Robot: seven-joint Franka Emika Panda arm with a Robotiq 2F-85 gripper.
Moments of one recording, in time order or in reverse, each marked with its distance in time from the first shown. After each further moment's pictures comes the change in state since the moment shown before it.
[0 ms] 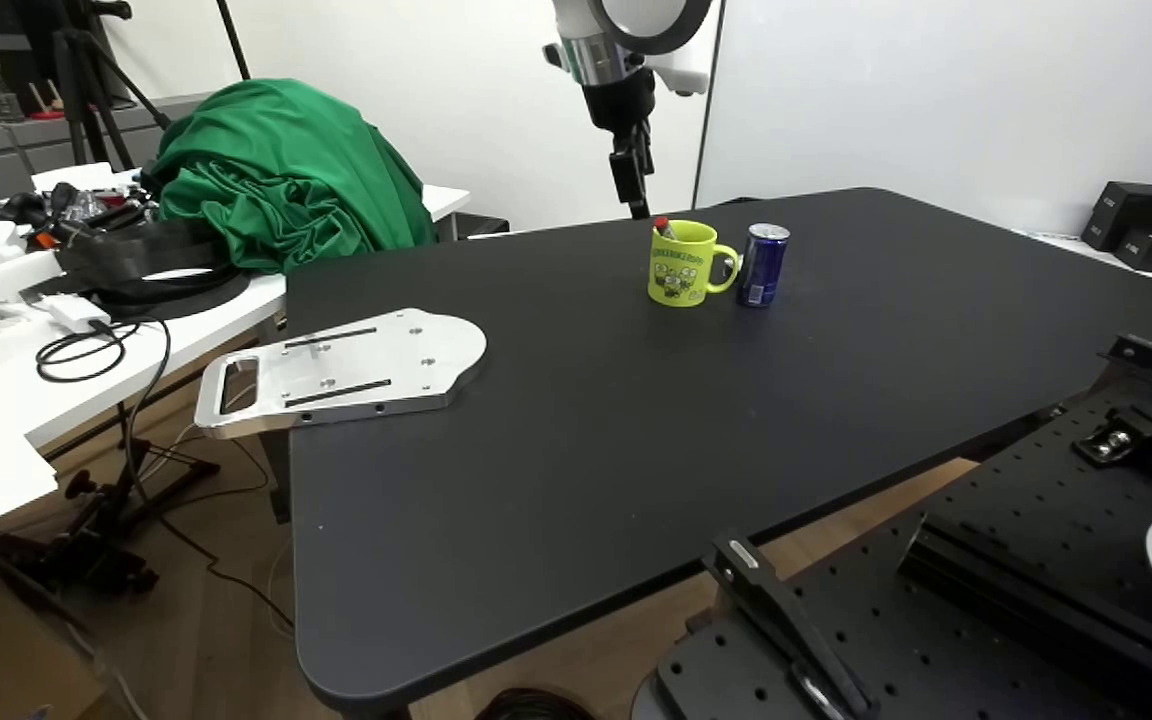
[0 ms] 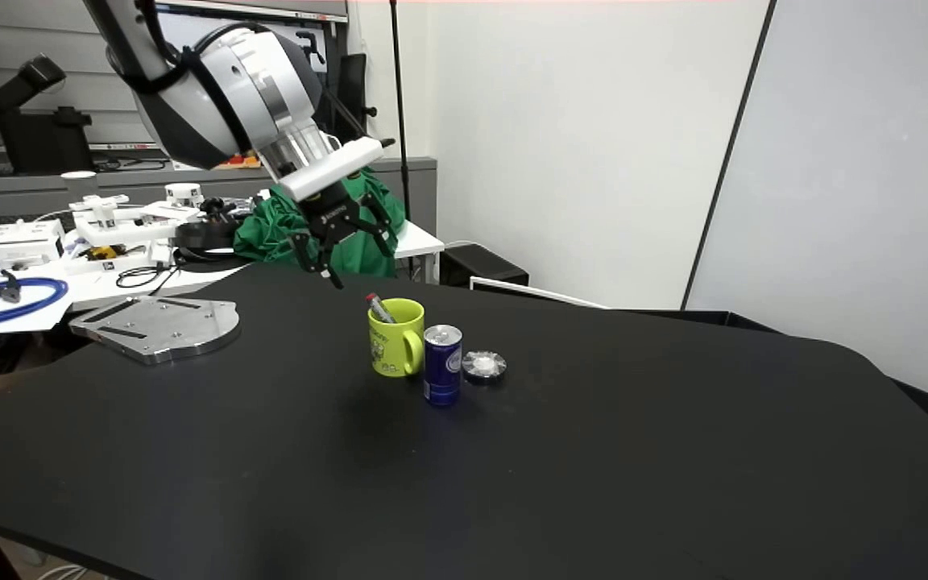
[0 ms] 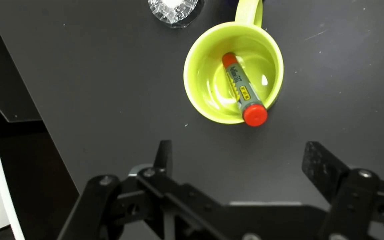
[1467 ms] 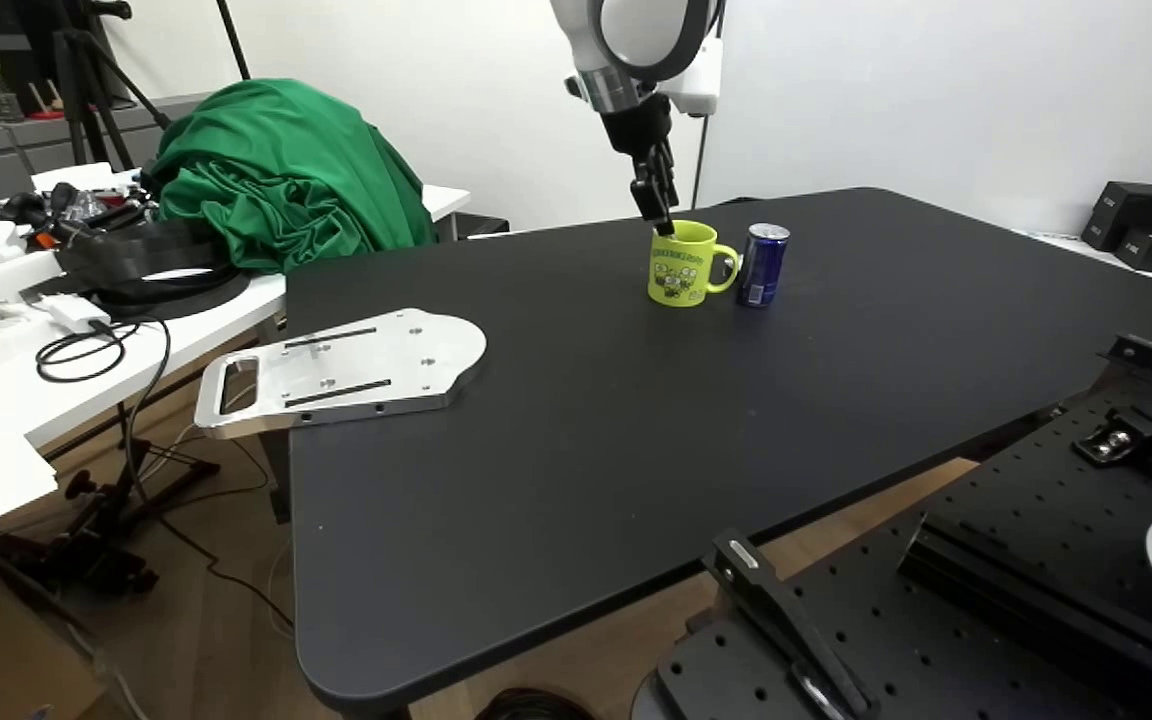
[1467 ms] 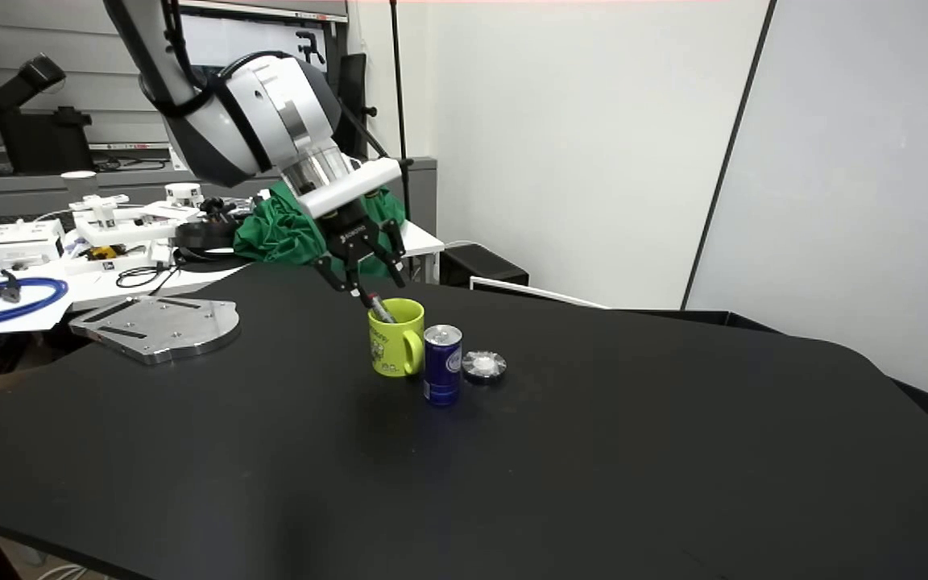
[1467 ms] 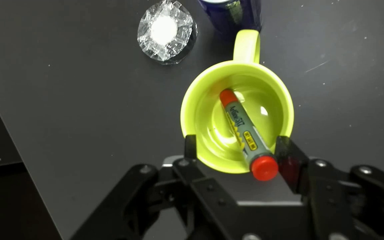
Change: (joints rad) arm 0.000 0.069 -0.034 0.049 0.036 -0.068 0.001
